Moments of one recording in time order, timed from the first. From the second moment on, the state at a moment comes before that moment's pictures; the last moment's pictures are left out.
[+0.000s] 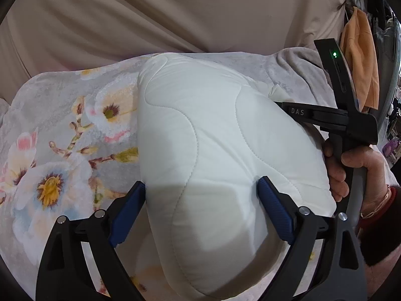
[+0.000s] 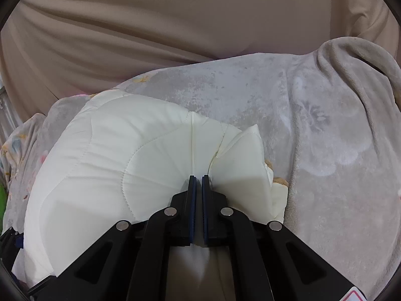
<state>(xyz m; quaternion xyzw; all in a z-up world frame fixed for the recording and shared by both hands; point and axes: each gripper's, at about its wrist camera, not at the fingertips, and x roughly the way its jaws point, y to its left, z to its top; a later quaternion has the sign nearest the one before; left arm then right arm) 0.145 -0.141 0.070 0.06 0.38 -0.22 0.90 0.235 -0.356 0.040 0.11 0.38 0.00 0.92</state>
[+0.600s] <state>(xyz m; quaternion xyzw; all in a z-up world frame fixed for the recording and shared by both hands) 0.100 -0.087 0.055 0.12 0.40 -0.18 0.89 0.082 -0.370 0.061 0.16 0.40 0.05 0.90</state>
